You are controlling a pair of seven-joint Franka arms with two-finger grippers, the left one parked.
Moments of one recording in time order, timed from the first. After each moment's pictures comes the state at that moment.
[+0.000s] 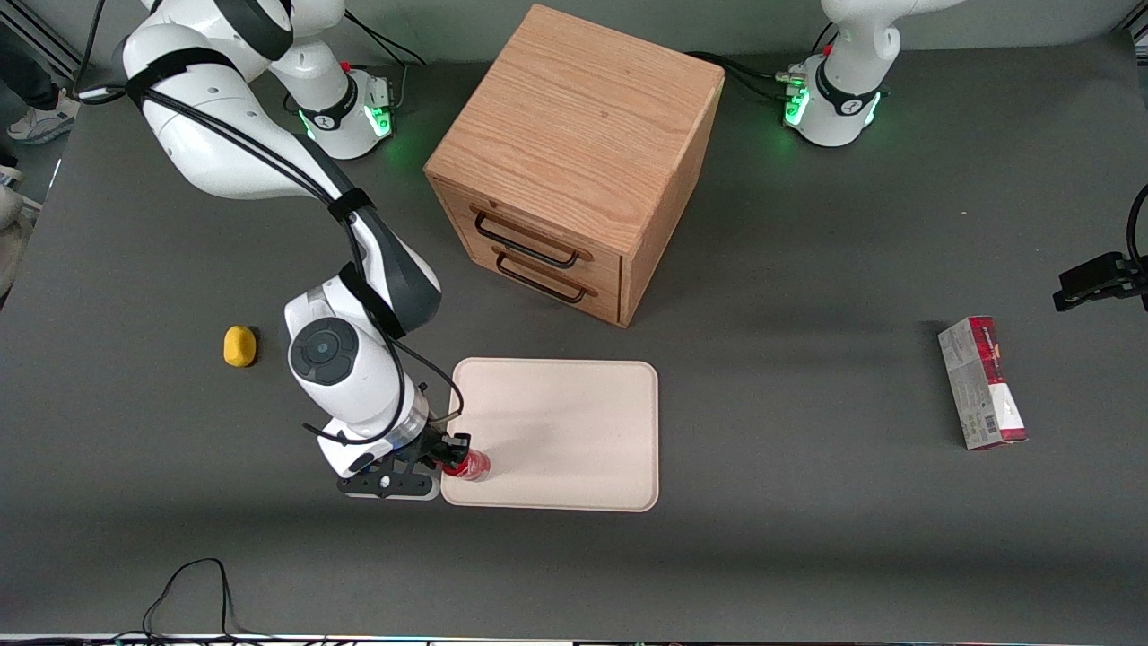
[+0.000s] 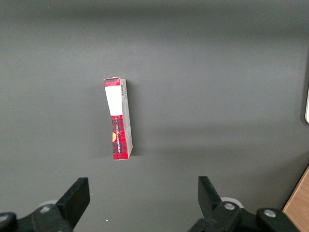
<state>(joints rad) 0.14 0.79 0.36 -1.26 -0.33 2.22 0.62</state>
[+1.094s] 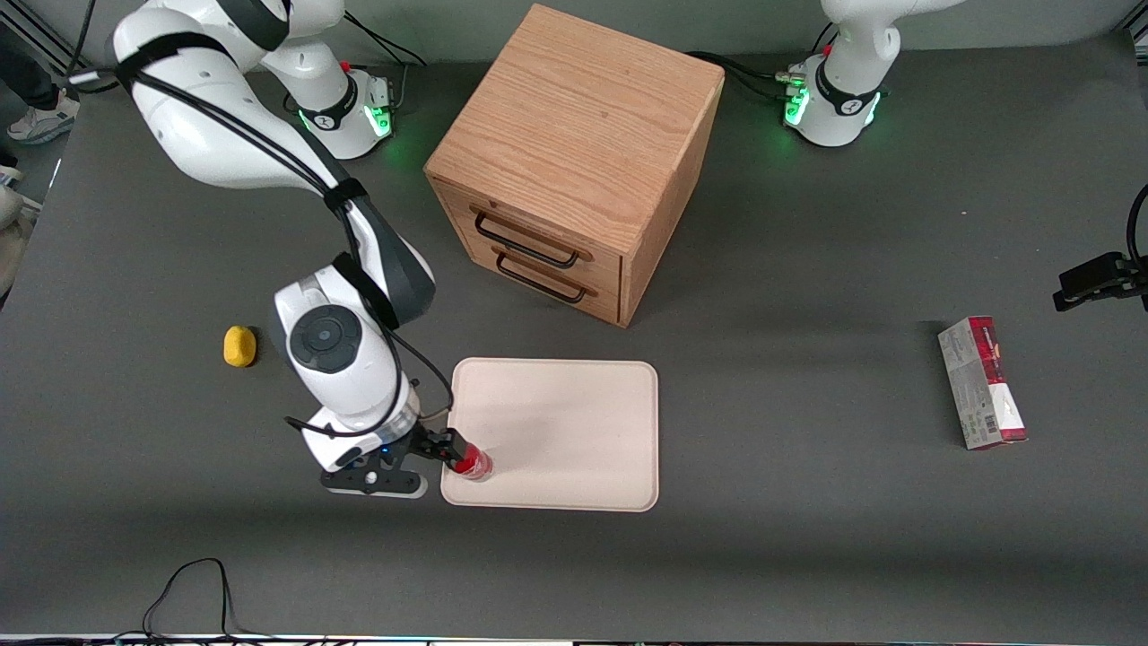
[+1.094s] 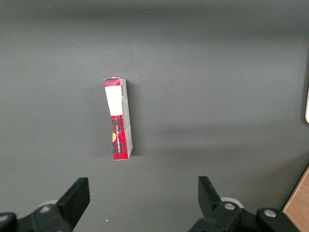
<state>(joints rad) 0.13 0.71 0.34 -1.26 -0.41 2.07 0.60</state>
